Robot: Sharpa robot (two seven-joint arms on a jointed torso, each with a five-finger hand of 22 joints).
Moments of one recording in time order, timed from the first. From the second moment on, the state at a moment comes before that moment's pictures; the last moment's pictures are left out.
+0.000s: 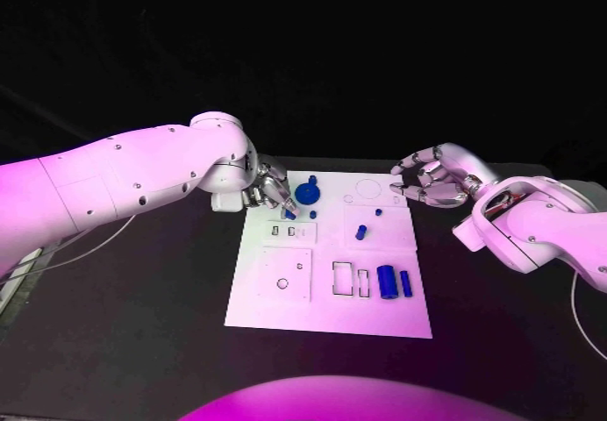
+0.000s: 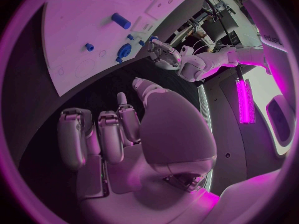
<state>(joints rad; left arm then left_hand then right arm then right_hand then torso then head) 1.38 -0.65 -0.07 1.31 -0.91 0.41 -0.54 1.07 -0.09 0.68 0.12 0.19 0.84 0.07 0.70 0.76 1.32 -0.01 1.23 1.12 1.46 -0.08 1.57 1.31 0.05 1.47 0.03 1.48 1.31 1.30 -0.95 -0.14 1.64 -0.97 -0.47 0.01 1.36 -0.15 0.34 0.23 0.28 0.81 0.19 0.22 0.45 1.37 0.10 1.39 1.31 1.47 0.03 1.56 1.31 0.02 1.47 0.13 1.46 1.31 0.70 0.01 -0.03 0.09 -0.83</state>
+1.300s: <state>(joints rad) 1.39 -0.60 -0.12 1.30 -0.96 0.41 -0.55 1.00 -0.05 0.71 0.14 0.20 0.85 0.08 0.74 0.81 1.36 -0.03 1.28 1.17 1.47 -0.08 1.57 1.31 0.05 1.47 0.03 1.48 1.31 1.30 -0.95 -0.14 1.64 -0.97 -0.47 0.01 1.36 -0.15 0.34 0.23 0.28 0.81 0.19 0.22 0.44 1.37 0.10 1.39 1.31 1.46 0.03 1.56 1.31 0.02 1.47 0.13 1.46 1.31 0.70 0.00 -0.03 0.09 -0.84</state>
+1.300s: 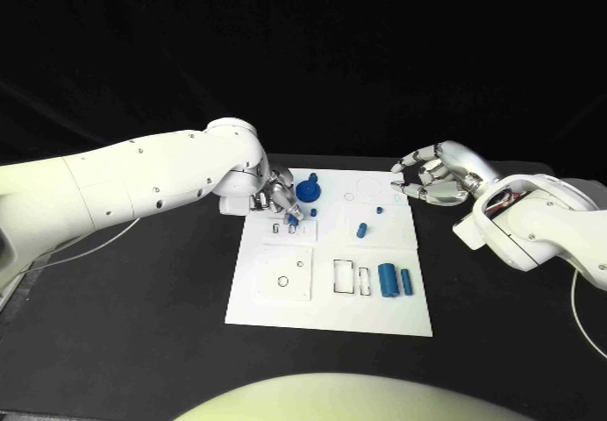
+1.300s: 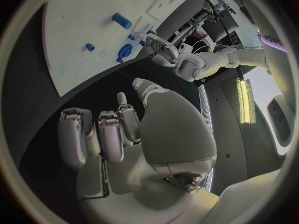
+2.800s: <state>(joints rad) 1.36 -0.63 -0.14 1.36 -1.05 0.34 -0.55 0.98 -0.06 0.74 0.12 0.20 0.86 0.07 0.74 0.81 1.37 -0.03 1.29 1.18 1.47 -0.08 1.57 1.31 0.05 1.47 0.03 1.49 1.31 1.29 -0.95 -0.14 1.64 -0.98 -0.47 0.01 1.36 -0.15 0.34 0.23 0.28 0.81 0.19 0.22 0.45 1.37 0.10 1.39 1.31 1.46 0.03 1.56 1.31 0.02 1.47 0.13 1.46 1.31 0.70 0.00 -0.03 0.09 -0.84</state>
